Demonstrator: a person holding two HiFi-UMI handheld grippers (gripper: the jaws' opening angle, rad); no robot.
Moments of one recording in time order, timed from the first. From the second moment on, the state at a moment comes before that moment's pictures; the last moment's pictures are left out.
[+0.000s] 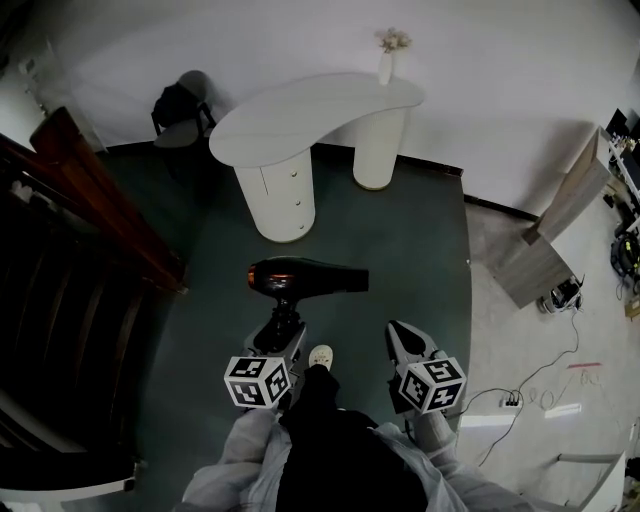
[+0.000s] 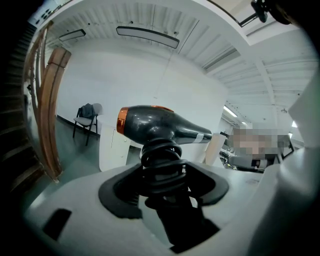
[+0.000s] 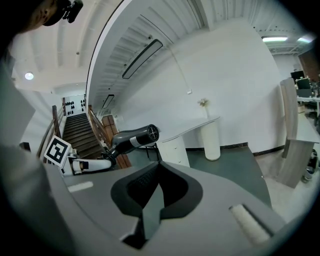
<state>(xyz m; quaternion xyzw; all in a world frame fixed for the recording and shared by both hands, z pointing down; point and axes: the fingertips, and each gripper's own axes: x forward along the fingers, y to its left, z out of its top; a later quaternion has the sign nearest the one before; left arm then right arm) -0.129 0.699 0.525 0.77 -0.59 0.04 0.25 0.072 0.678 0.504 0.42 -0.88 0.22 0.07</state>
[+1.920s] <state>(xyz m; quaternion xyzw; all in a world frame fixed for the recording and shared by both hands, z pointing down) -0.199 0.132 0.552 0.78 -0.55 0.06 0.29 0.002 0.110 0.512 0.47 -0.85 0.22 0.09</state>
